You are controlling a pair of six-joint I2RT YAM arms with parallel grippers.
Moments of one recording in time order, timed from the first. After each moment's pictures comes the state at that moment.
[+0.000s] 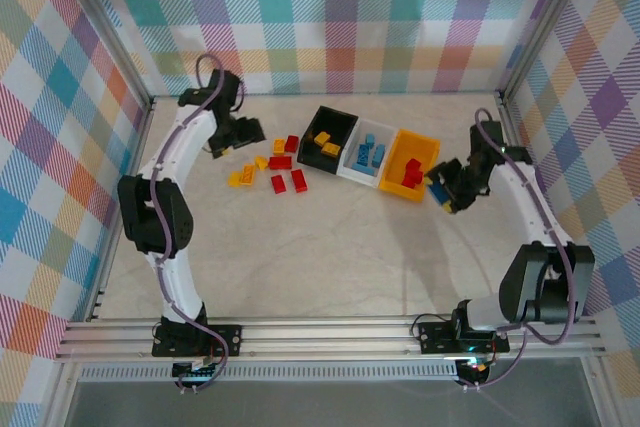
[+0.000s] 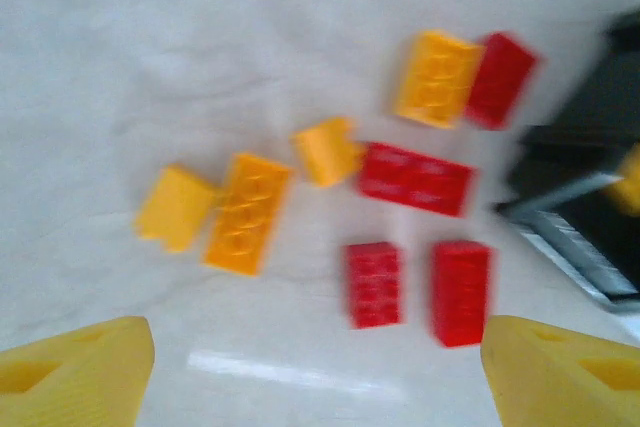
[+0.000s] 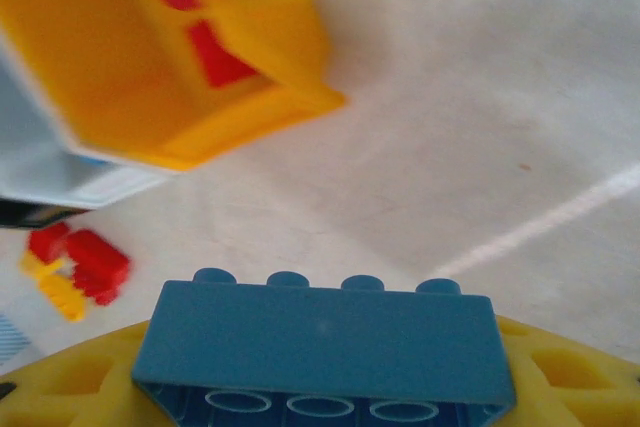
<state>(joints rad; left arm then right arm) -0.16 1.94 1.82 -1.10 0.02 -0.50 -0.01 1.44 1.22 -1.01 -0.36 0.86</state>
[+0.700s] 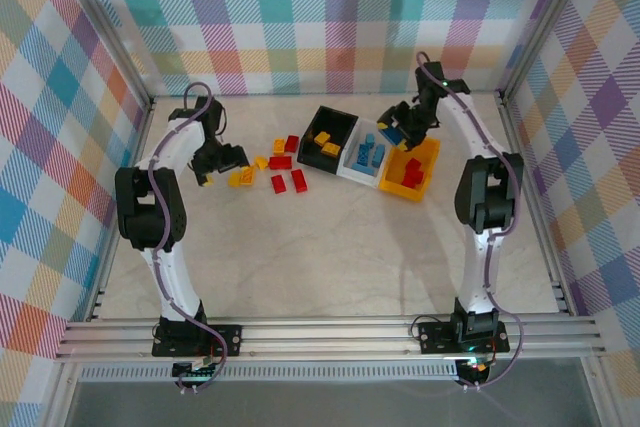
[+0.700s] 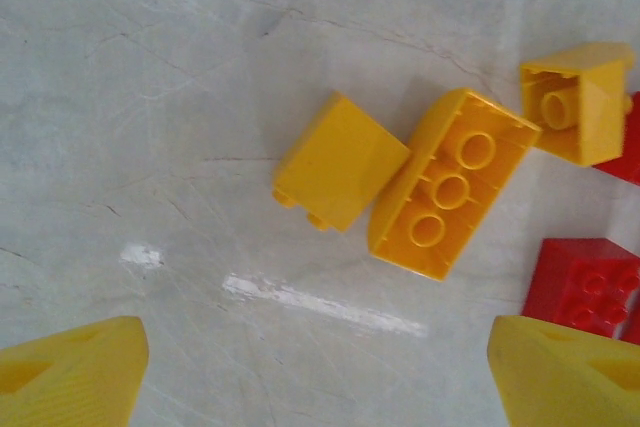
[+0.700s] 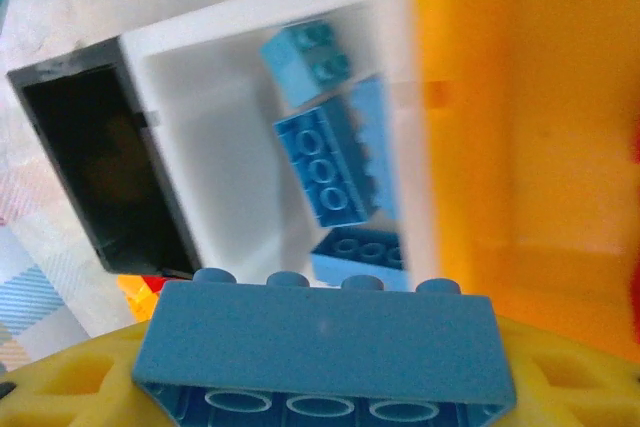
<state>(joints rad) -0.05 1.98 1.63 -1.07 0.06 -0.45 0.16 2.17 2.05 -1.07 -0.43 0.80</state>
